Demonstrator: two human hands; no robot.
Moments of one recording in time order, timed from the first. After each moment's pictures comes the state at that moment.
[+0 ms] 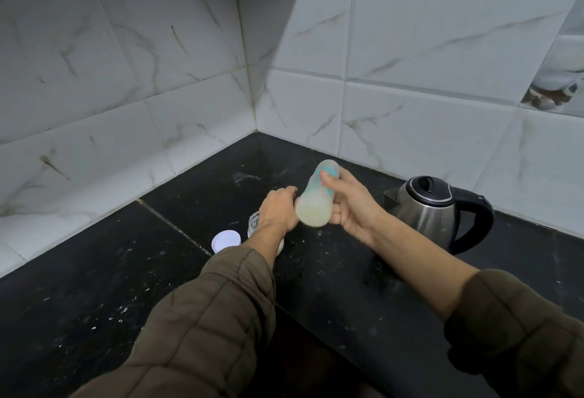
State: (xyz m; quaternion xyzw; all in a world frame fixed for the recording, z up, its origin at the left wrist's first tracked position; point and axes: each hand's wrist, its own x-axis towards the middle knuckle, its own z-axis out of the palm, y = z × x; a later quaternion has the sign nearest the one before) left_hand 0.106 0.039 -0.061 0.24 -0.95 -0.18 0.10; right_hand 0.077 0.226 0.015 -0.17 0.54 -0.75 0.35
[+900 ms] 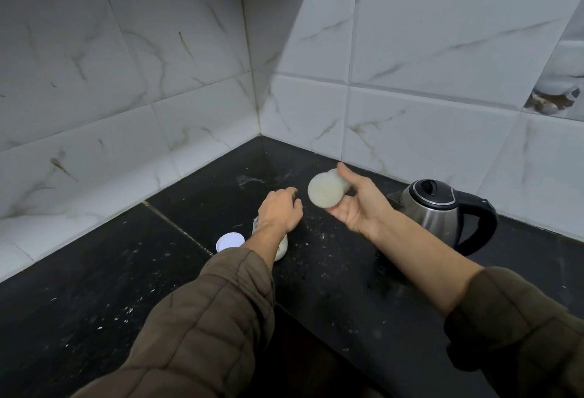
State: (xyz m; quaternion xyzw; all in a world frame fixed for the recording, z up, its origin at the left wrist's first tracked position) left_hand 0.115 0.037 -0.052 0.26 -0.94 -0.19 0.12; right_hand 0.074 0.227 0.029 -0.04 0.48 -0.78 0.40
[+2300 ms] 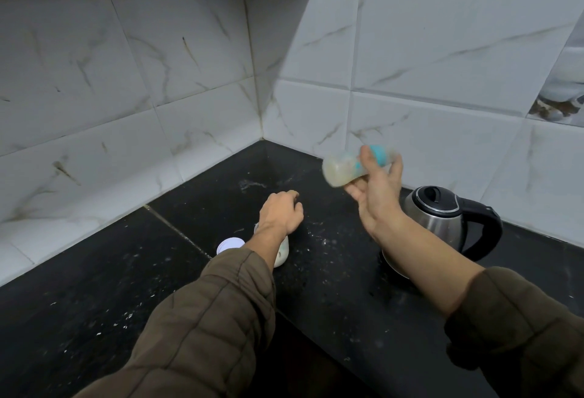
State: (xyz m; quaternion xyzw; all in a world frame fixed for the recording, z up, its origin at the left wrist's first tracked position) left_hand 0.110 0.031 -0.046 0.26 -0.94 -0.19 0.11; right_hand 0.062 0.221 0.042 -0.07 0.45 -0.88 0.15
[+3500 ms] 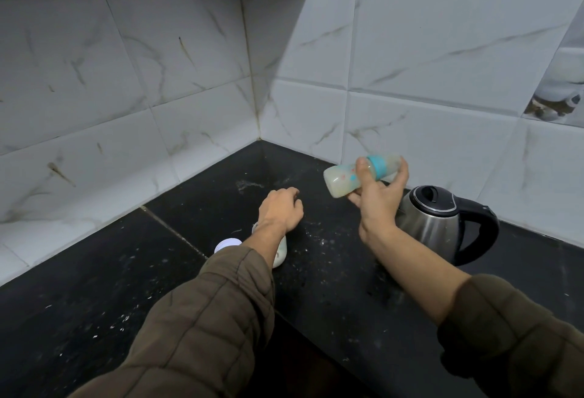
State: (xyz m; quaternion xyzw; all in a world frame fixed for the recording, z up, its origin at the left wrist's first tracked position) left_hand 0.103 0.030 -0.044 0.25 -0.95 -0.17 0.12; right_hand 0.076 0.220 0.027 -0.04 0.50 -0.86 0.06
